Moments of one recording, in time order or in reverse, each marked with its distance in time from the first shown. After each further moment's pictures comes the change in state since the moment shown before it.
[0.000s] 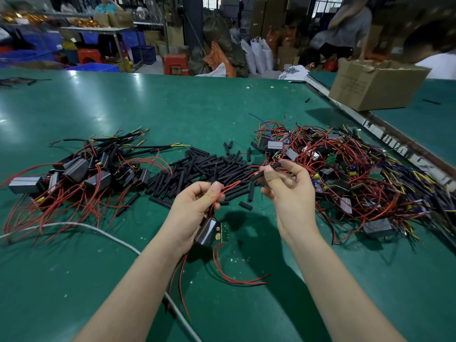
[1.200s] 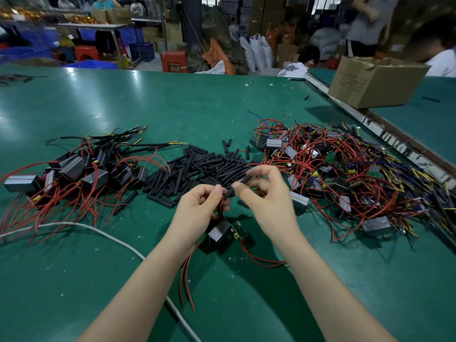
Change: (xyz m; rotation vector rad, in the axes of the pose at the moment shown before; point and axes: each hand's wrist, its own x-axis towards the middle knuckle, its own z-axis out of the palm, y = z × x) left_hand -0.010 -0.004 0.011 0.241 0.034 0.068; right_hand -0.015 0.010 0.006 -0.447 -0.264 -0.140
